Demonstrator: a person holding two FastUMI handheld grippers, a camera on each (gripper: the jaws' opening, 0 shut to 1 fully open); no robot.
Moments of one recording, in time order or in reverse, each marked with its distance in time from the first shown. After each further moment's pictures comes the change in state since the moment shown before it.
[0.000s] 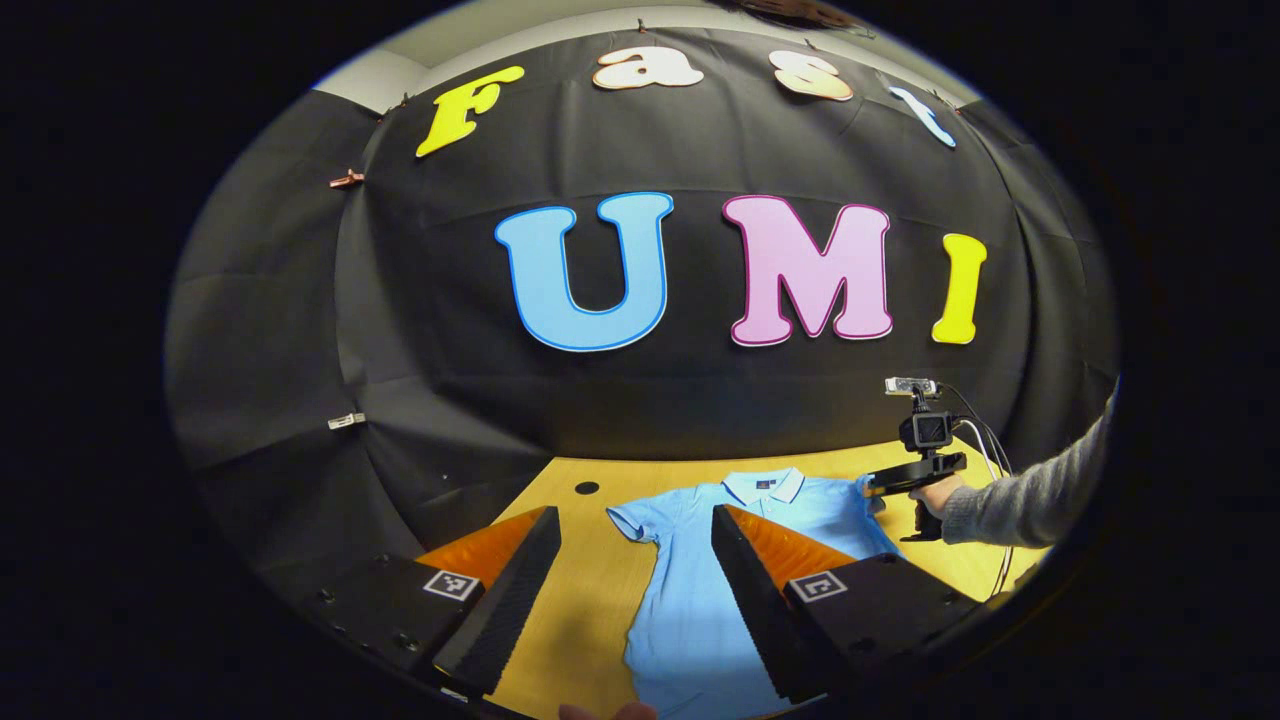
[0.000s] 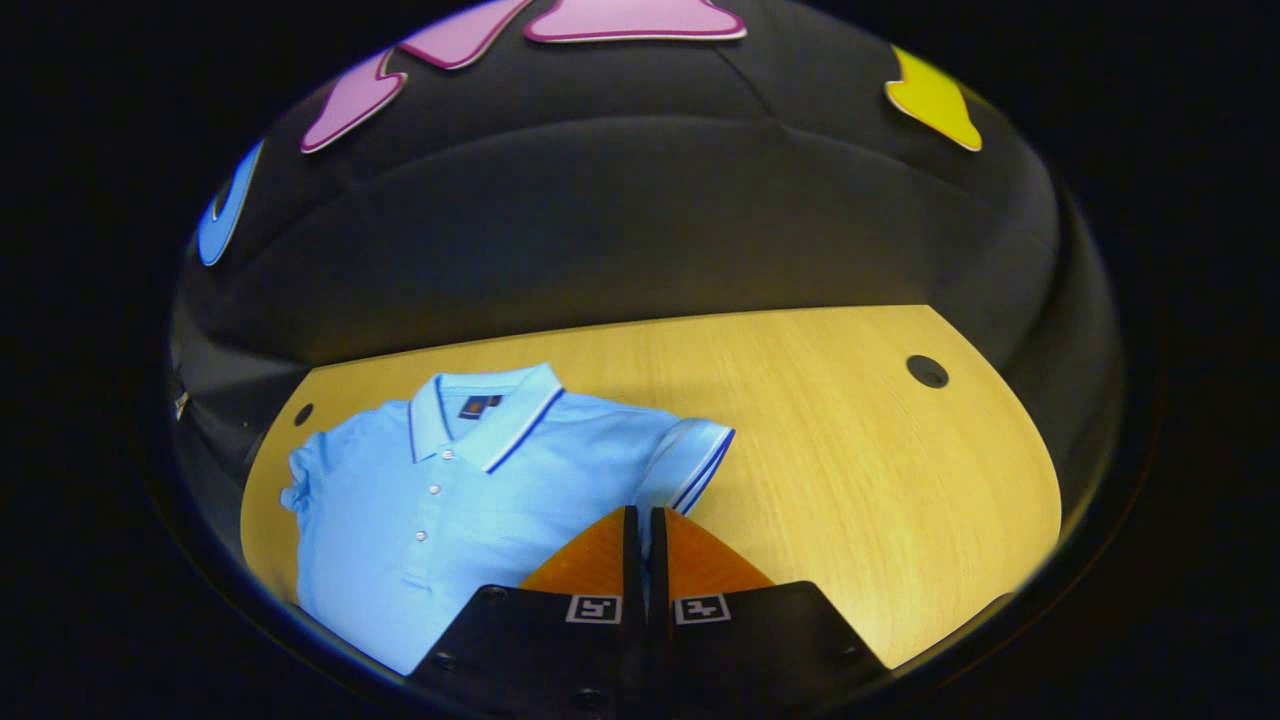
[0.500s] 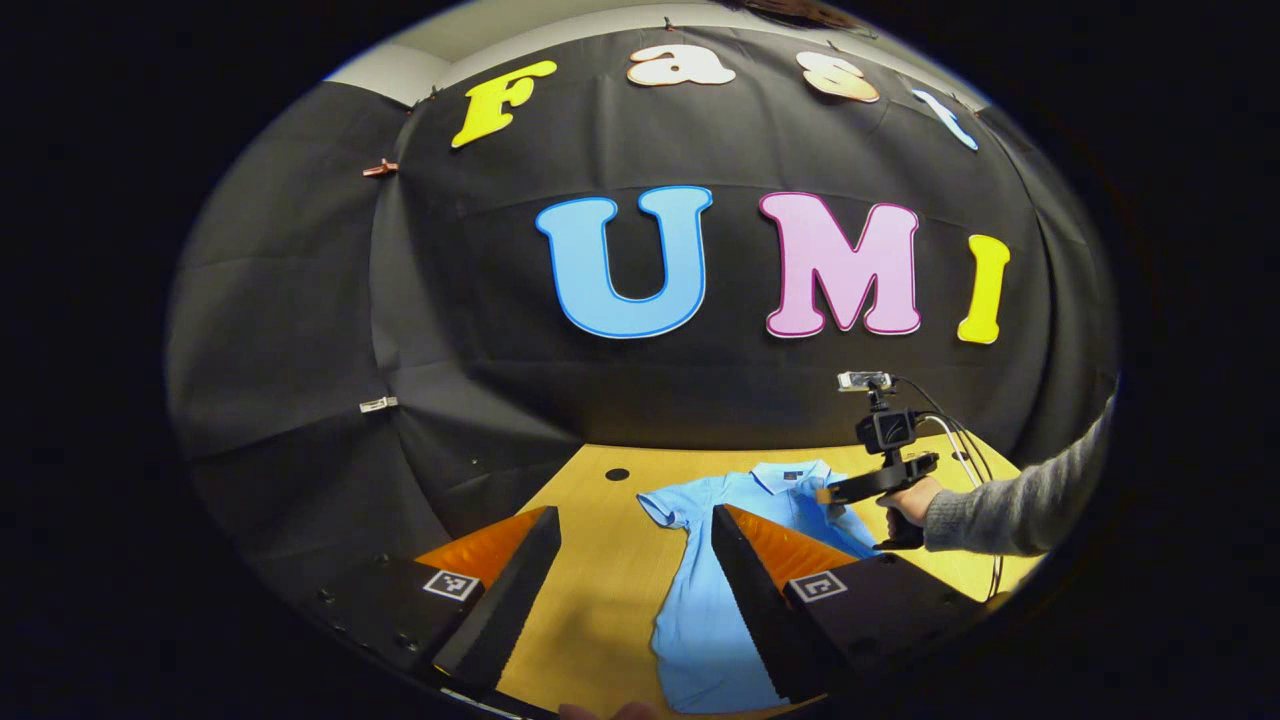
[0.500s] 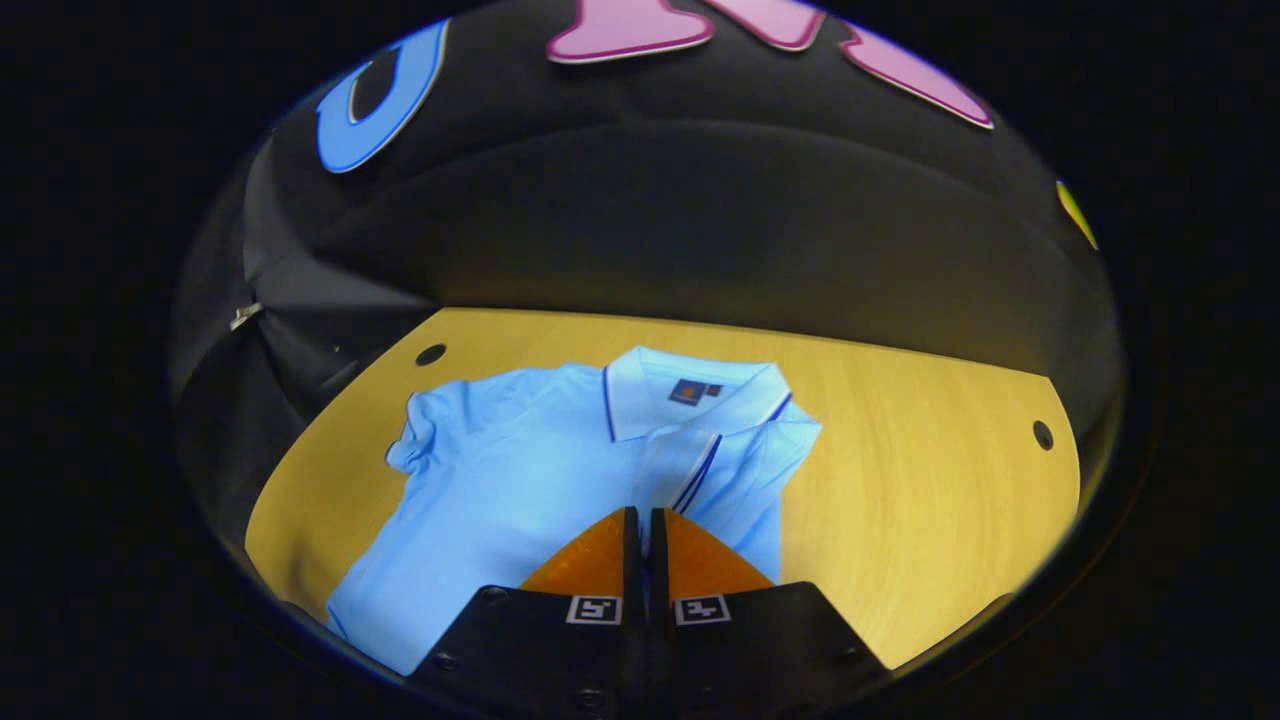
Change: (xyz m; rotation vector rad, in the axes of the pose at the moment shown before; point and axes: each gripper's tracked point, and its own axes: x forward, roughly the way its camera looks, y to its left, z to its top) left arm -0.016 0.034 -0.014 -0.033 0.017 0.078; right arm -0.013 0.158 -0.035 -0.230 0.058 0.269
